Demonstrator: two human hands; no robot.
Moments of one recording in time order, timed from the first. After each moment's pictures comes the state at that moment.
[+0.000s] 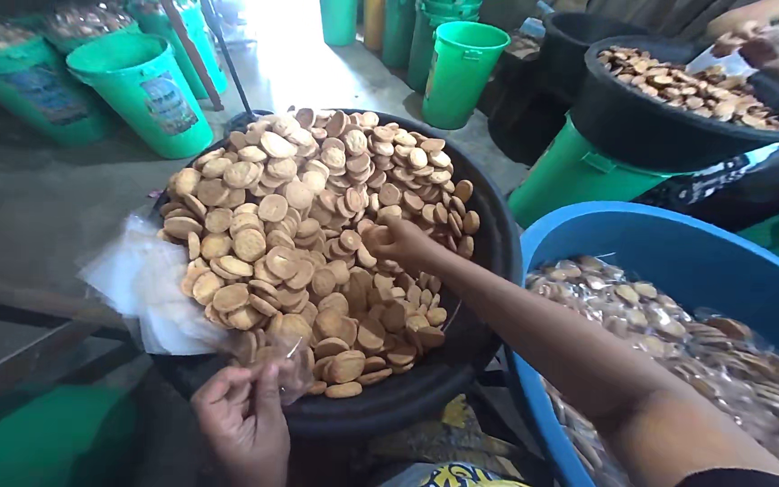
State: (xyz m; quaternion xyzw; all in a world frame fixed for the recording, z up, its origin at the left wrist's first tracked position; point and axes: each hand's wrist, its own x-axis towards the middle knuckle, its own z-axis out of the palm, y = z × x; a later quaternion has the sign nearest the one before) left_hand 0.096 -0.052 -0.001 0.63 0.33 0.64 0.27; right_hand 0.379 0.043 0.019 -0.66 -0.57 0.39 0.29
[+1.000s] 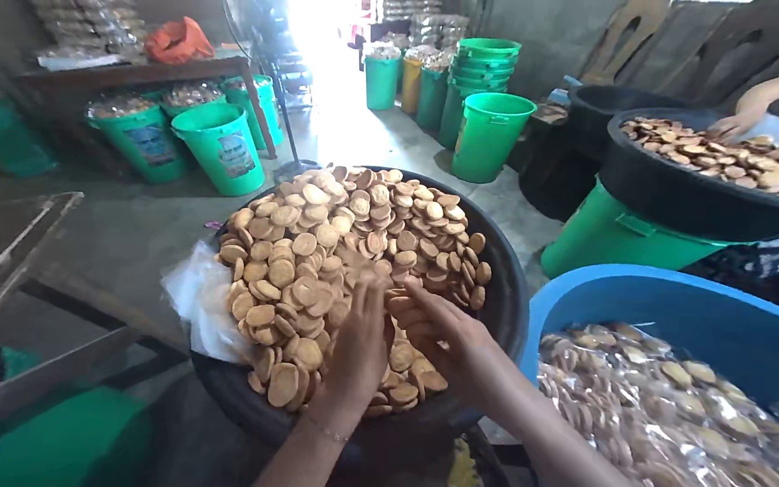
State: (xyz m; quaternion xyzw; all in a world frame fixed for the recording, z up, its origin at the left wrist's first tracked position) left_hand 0.203 -0.018 0.059 0.84 0.40 0.34 0.16; right_hand 0.354 -0.088 0.073 -0.55 -0.73 0.10 0.39
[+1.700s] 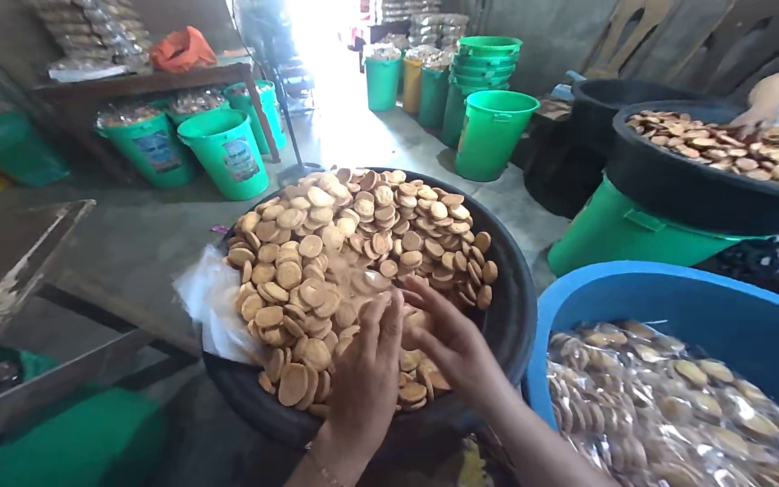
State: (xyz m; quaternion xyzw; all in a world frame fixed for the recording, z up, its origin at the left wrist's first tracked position) left_hand 0.190 -0.043 0.038 0.83 0.35 0.42 -0.03; right_hand 0.336 -0.079 0.053 -0.47 -0.62 0.30 0.55
